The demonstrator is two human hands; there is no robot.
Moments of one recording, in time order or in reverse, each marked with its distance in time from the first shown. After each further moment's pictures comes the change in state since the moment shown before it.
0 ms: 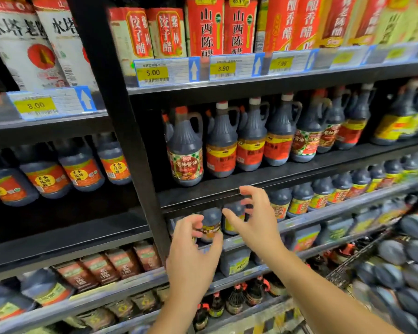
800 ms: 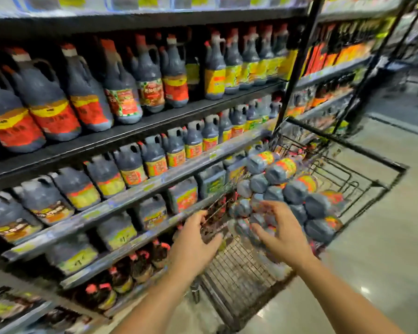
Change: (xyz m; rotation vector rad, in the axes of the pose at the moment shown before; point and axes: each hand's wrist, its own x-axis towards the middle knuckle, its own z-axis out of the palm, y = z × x) left_hand -0.215 0.134 0.310 0.139 -0.660 0.101; right_hand -0.197 0.223 -0.408 -0.387 0.006 0.304
